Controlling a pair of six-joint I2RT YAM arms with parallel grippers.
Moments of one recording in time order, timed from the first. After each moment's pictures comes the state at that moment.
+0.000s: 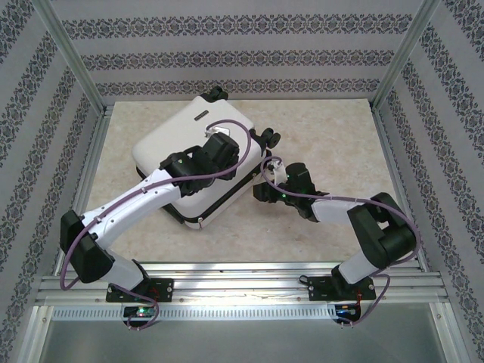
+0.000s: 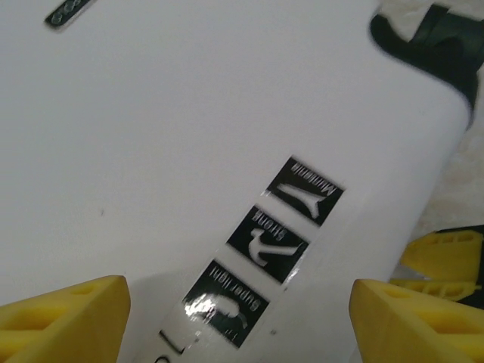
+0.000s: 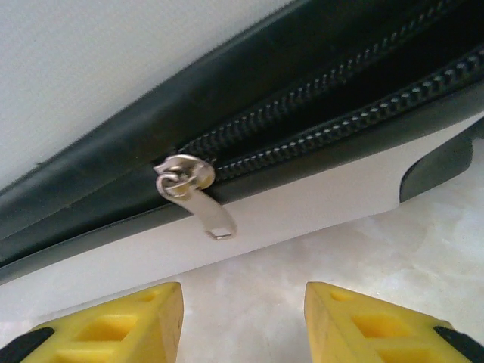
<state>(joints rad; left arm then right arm) -0.78 1.48 1.42 -0.81 -0.49 -0.45 0.46 1.57 0.58 0.41 -0.43 0.35</state>
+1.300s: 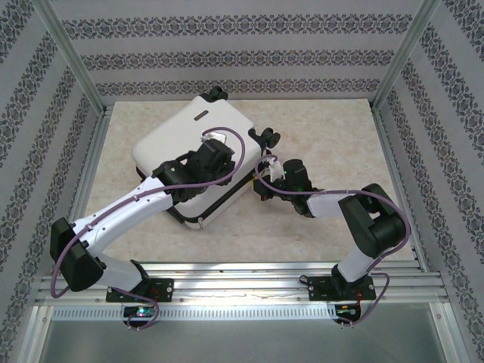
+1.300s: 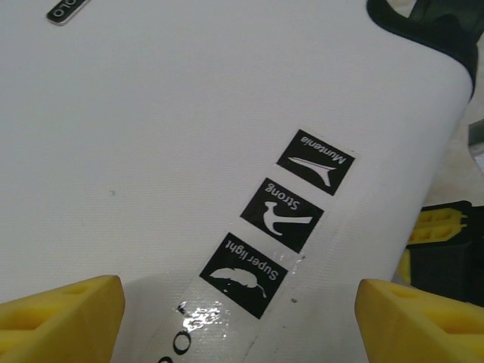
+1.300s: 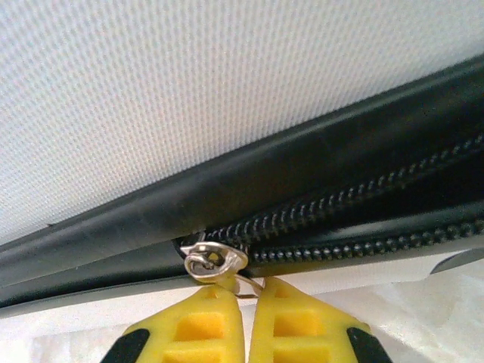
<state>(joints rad) -0.78 1.40 1.31 -0.72 -0.46 -0.37 0.45 1.65 0.63 0.51 -0.48 0.30</state>
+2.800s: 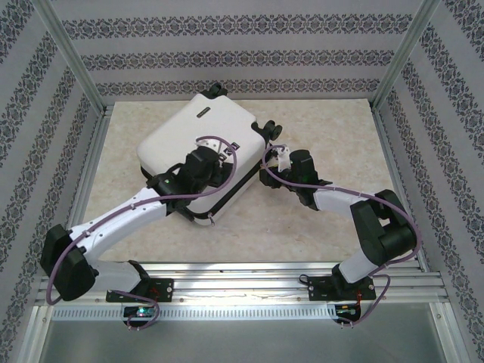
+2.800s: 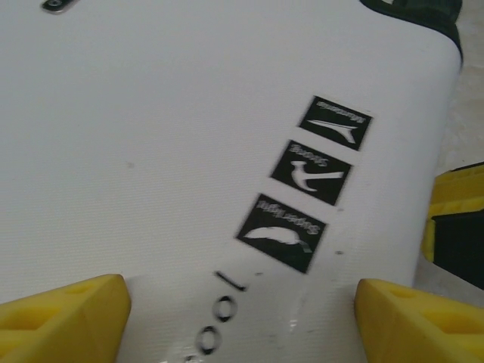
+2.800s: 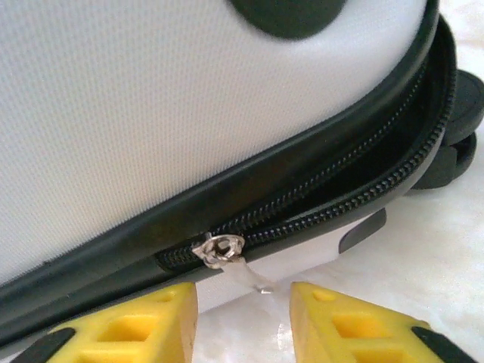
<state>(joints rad) -0.71 1.30 1.07 -0.42 -0.40 -0.31 0.39 1.57 0.70 0.32 -0.34 0.26</state>
